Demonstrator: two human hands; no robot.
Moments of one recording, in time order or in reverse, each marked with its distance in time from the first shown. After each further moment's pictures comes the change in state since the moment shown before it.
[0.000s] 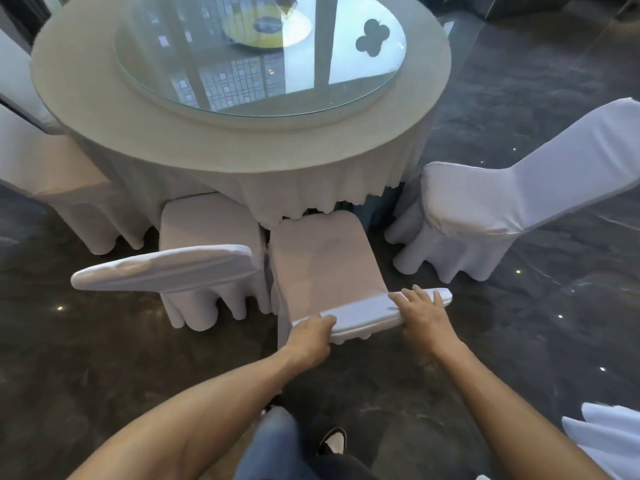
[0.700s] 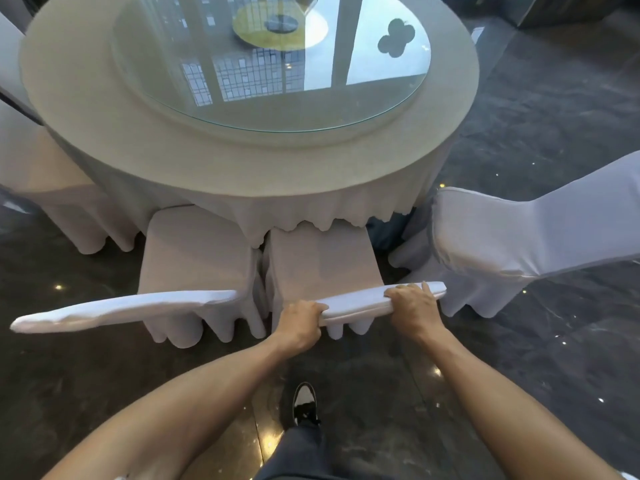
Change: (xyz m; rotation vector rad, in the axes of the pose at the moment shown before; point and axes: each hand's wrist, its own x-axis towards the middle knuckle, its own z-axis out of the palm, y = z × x) left_hand 0.140 0.007 -0.084 -0.061 0.191 -0.064; right_hand 0.169 0.041 -0.066 -0.007 0.142 -0.043
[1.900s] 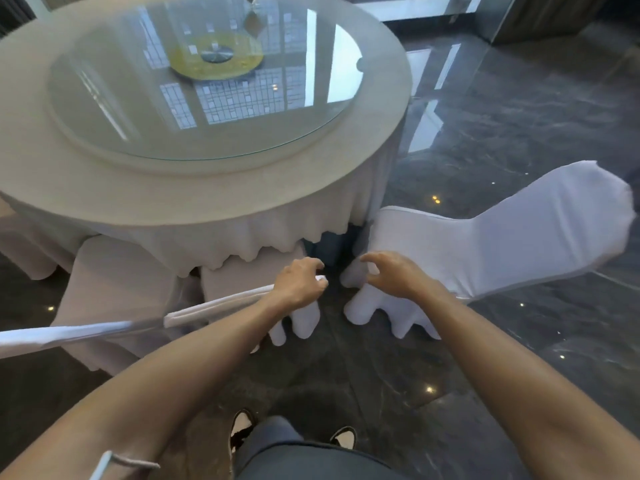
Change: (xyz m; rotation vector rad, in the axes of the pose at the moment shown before) left_hand 0.166 0.298 0.002 -0.107 0.133 -0.066; right_hand 0.069 0.297 -0.108 0.267 -0.111 -0.162
